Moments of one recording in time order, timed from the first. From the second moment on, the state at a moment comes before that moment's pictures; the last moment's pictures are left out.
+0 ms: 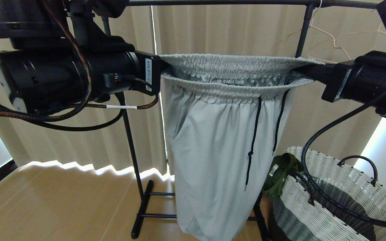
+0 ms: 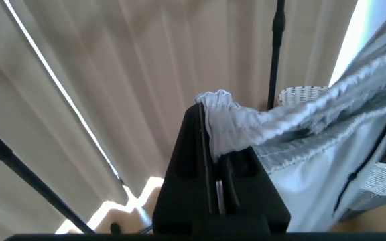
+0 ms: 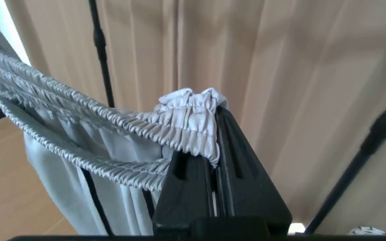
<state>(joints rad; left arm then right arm) -0.63 1.57 -1.32 -0.18 0.11 0.13 0.42 1.41 -1.04 -0.38 0.05 0.04</state>
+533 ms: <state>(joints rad) -0.63 1.66 -1.46 -0.19 0.11 0.11 0.43 1.28 -1.03 -0.20 0.07 0.03</state>
